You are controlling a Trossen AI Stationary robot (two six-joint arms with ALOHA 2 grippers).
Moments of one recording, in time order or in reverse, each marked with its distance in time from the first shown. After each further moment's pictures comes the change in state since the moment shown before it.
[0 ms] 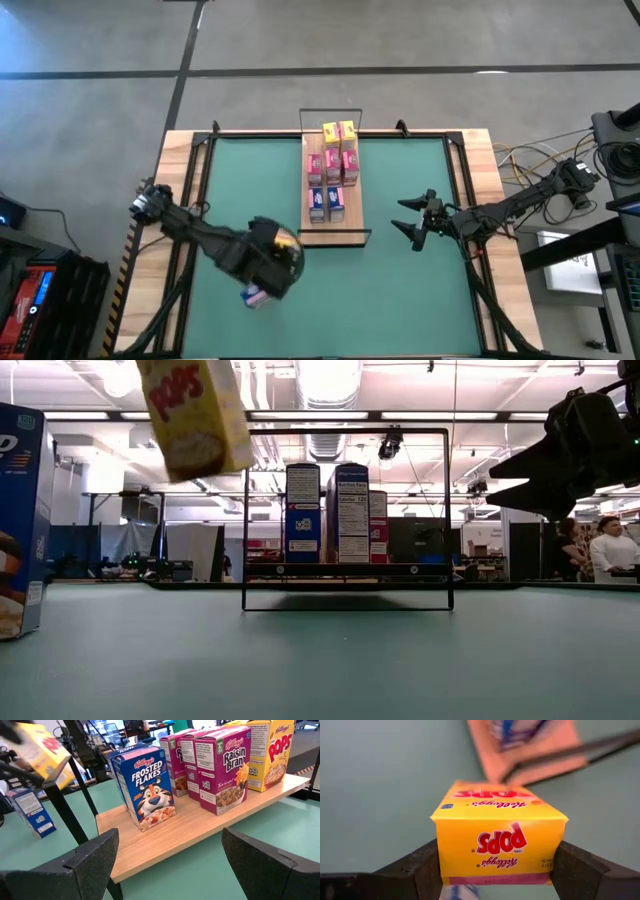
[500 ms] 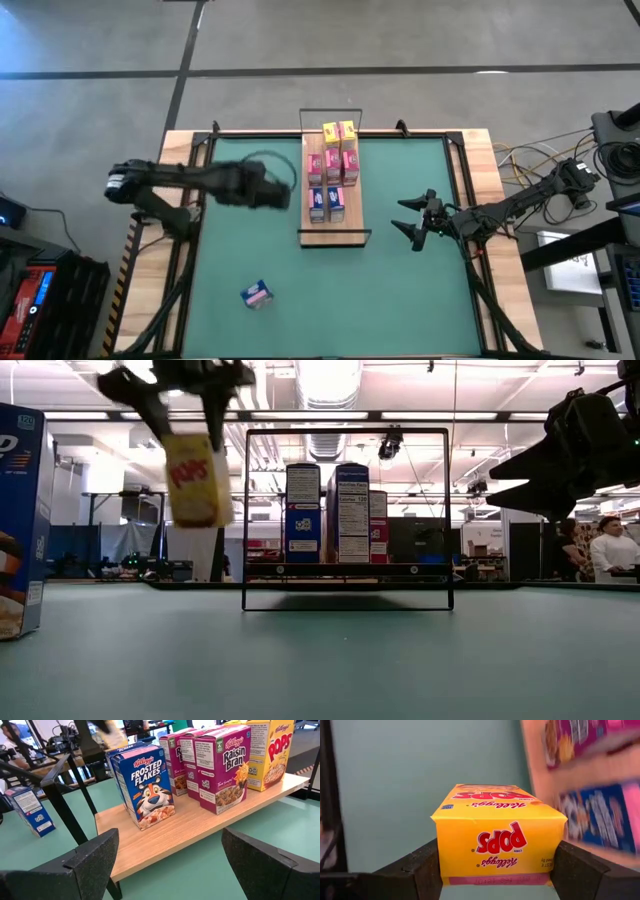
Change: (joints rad) left arm 0.470 -0.293 -0.405 0.180 0.055 0.334; right arm 0.000 0.000 0.000 -0.006 0.000 0.000
